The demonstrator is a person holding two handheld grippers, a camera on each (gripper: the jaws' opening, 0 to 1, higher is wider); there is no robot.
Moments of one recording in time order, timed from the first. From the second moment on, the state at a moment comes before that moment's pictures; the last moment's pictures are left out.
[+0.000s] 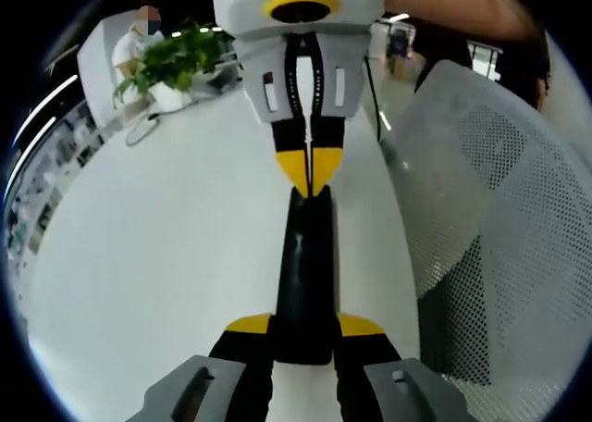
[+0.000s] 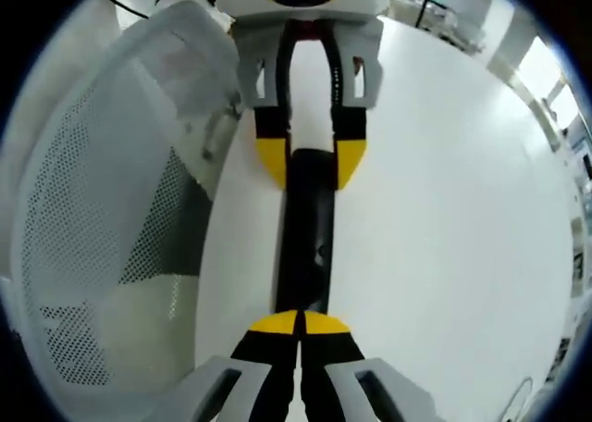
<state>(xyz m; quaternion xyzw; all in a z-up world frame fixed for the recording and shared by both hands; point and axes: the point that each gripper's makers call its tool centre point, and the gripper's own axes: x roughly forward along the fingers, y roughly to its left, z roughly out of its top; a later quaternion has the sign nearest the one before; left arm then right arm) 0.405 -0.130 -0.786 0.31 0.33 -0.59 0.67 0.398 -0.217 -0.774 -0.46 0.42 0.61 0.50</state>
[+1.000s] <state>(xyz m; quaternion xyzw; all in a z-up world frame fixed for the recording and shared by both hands) 0.403 -0.131 -0.785 0.31 0.33 -0.59 0.68 0.397 -0.216 -0.774 -0.46 0.42 0.61 0.49</state>
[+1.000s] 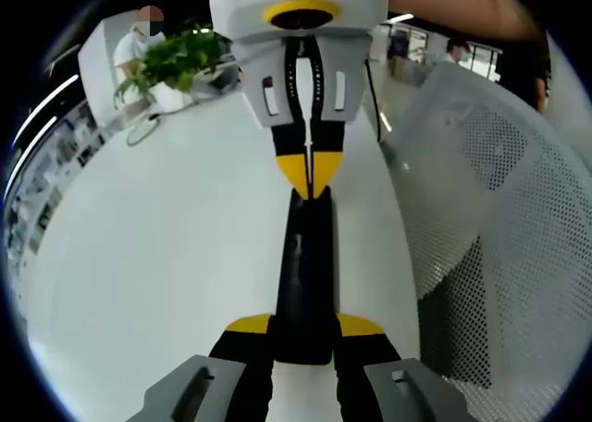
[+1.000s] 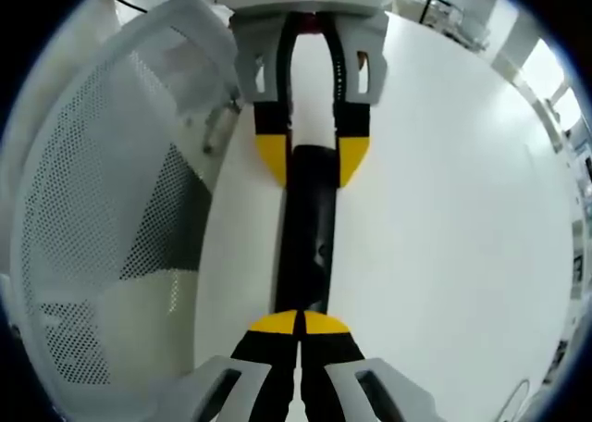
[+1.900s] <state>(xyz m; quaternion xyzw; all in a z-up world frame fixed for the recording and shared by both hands) 0.404 -0.130 -0.786 0.31 0.33 -0.58 0.68 0.403 -0.213 -0.760 -0.45 0.41 0.61 0.52</state>
